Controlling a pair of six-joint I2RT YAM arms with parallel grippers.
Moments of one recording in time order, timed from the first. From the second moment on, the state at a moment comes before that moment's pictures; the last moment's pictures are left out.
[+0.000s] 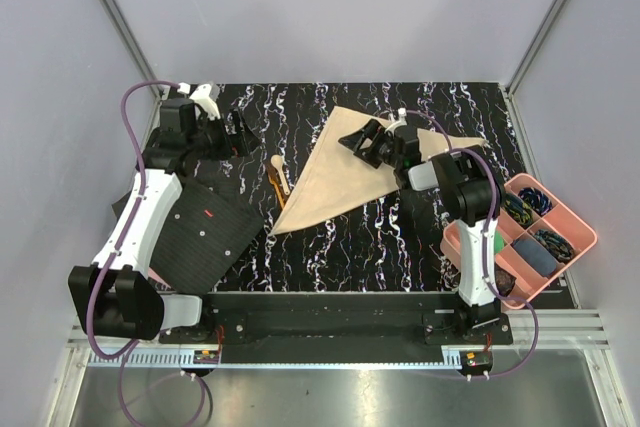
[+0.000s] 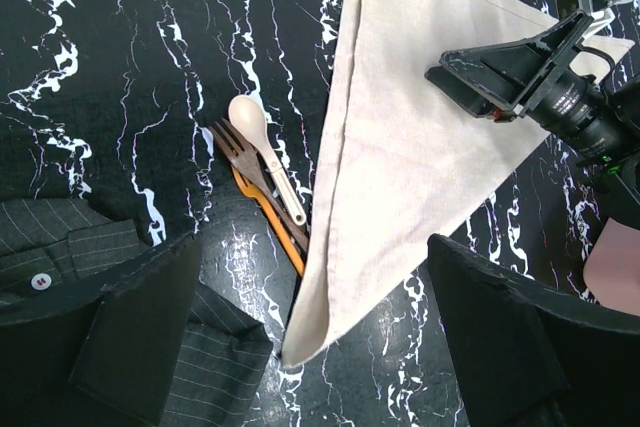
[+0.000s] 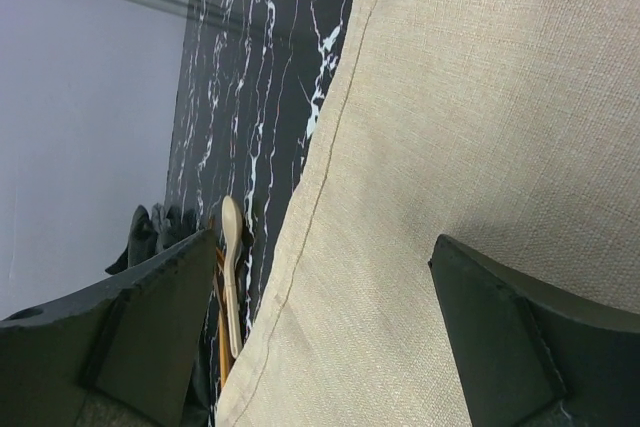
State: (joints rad) left arm -0.08 1.29 1.17 -0.46 0.36 -0.29; right arm 0.30 2.22 1.14 0.81 -0.40 0.94
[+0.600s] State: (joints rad) left arm -0.08 1.26 1.16 -0.45 0.34 -0.28; right arm 0.31 2.08 1.30 0.31 -0.44 0.70
